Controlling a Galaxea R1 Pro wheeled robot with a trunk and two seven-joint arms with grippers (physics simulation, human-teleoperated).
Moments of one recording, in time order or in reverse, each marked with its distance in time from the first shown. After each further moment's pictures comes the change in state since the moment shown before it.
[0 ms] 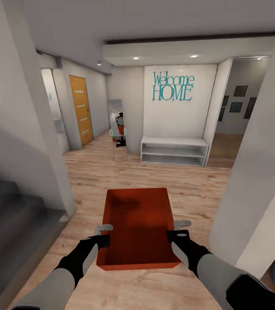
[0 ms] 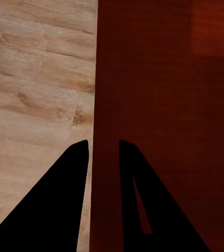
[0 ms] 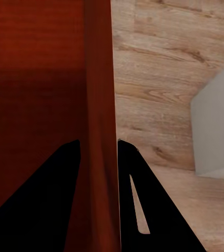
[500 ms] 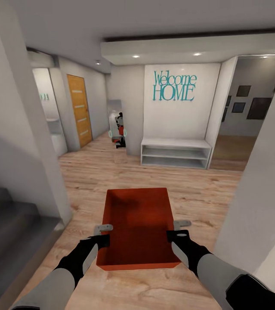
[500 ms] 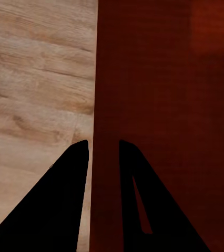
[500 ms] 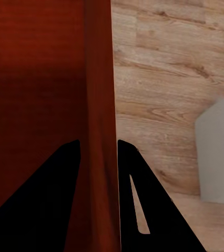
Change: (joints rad) left arm 0.000 0.000 0.000 0.000 0.000 -0.001 0.000; right arm 0.000 0.000 0.001 -0.001 0.000 0.000 0.000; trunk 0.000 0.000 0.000
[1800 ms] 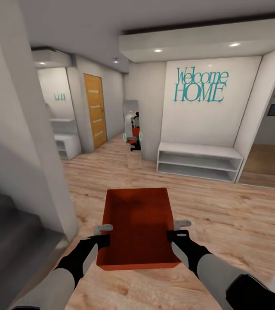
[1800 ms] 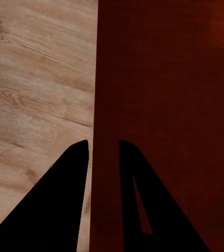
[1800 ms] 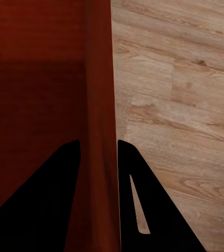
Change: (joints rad) left arm 0.000 0.000 0.000 0.000 0.000 0.000 0.000; right arm 0.000 0.000 0.001 0.000 -0.002 0.000 0.000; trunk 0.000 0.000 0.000
